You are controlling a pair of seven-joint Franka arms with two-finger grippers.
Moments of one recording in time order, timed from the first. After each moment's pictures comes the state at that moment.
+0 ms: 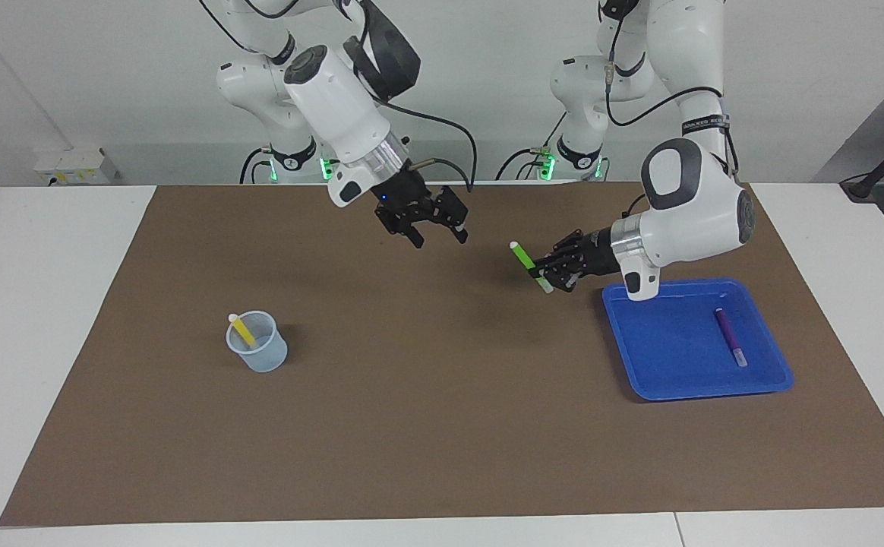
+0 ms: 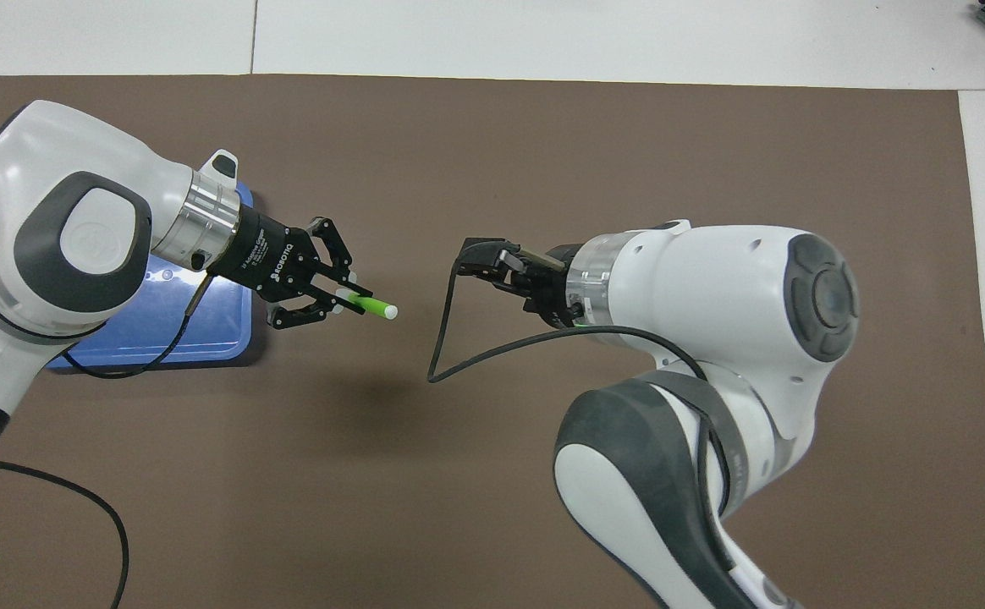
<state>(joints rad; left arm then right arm) -0.06 0.27 -0.17 -1.74 -0.75 1.74 -1.09 0.35 0.10 0.18 -1.86 0.49 2.37 0.65</state>
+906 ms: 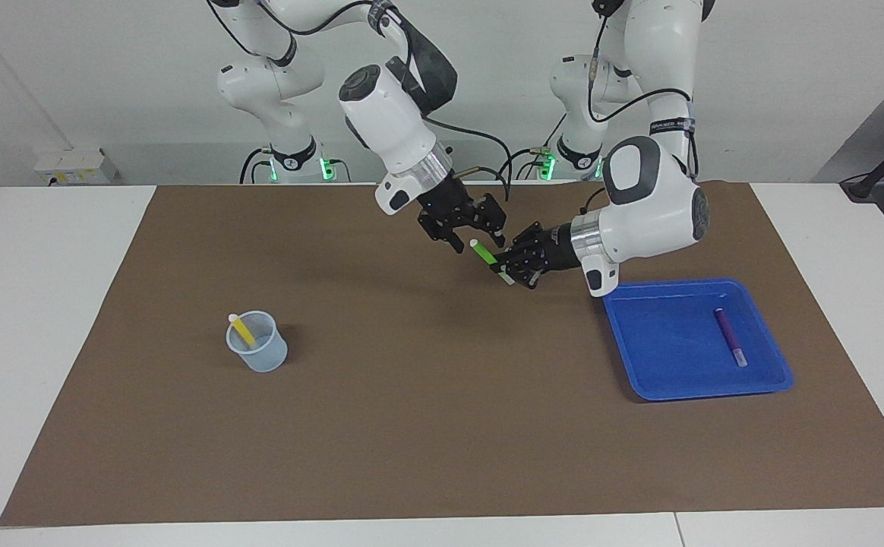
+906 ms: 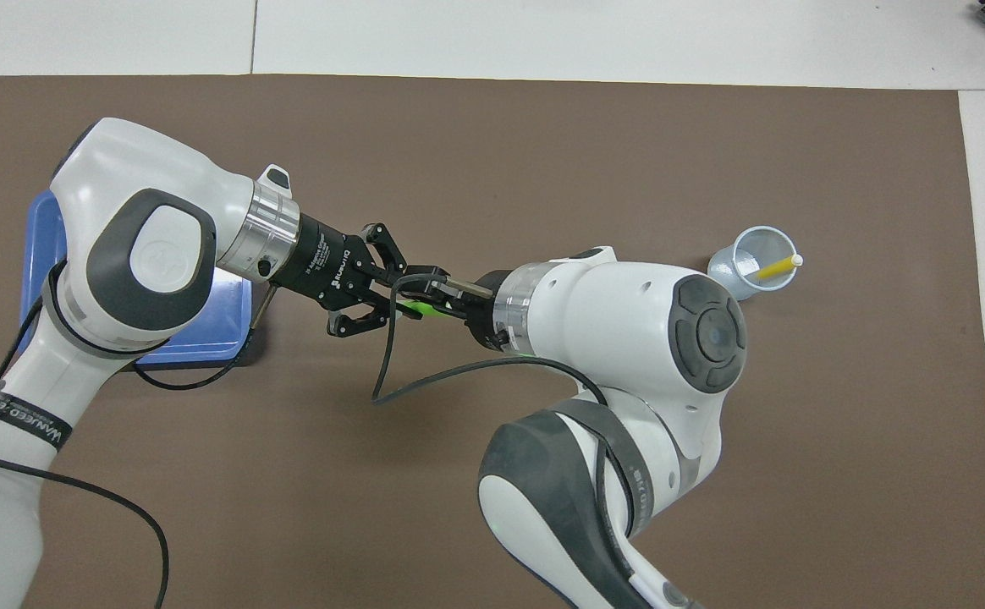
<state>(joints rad) -0.15 0.26 -0.17 -1.76 -0.84 1.81 -1.24 0.44 0.15 0.18 -1.86 0.49 2.47 0.68</state>
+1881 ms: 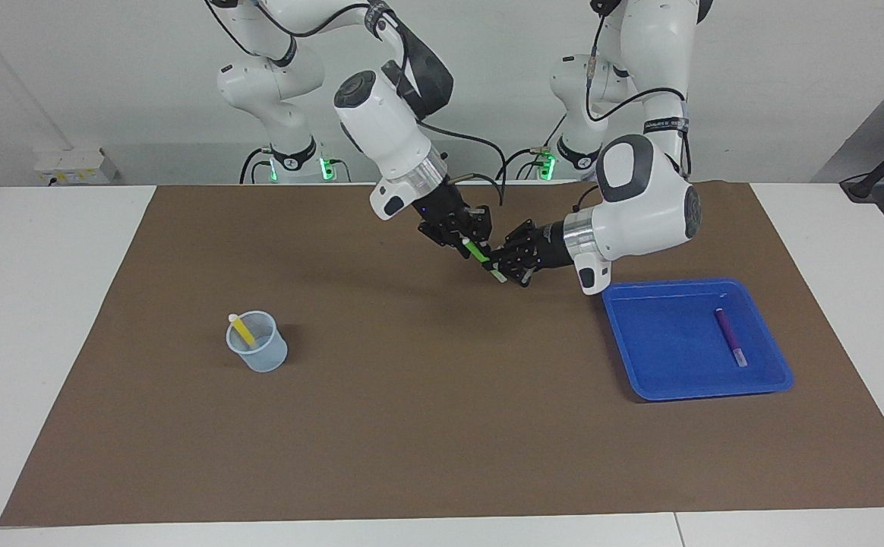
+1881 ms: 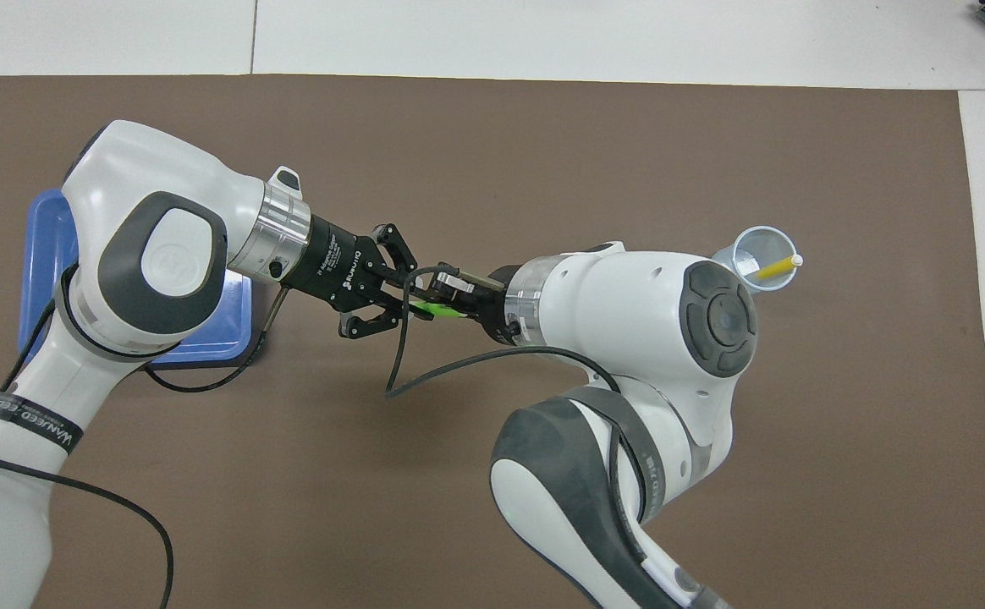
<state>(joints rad) -0.17 0.26 -0.17 -1.76 -0.85 1.83 -1.25 0.43 0.15 0.17 -1.86 0.49 2.43 0.68</state>
